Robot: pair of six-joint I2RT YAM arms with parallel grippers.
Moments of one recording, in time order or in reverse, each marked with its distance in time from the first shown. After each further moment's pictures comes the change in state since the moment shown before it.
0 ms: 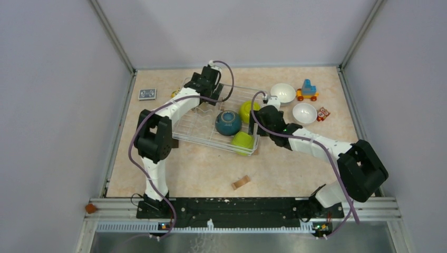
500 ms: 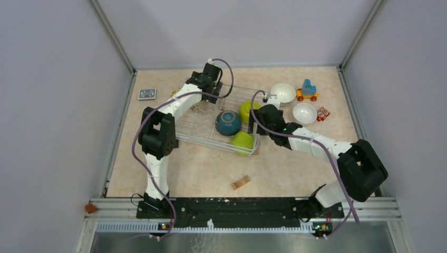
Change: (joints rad) left arm 0.020 0.071 0.120 -0.109 -0.006 -0.054; right arm 0.000 0.004 0.013 0.003 0.000 0.000
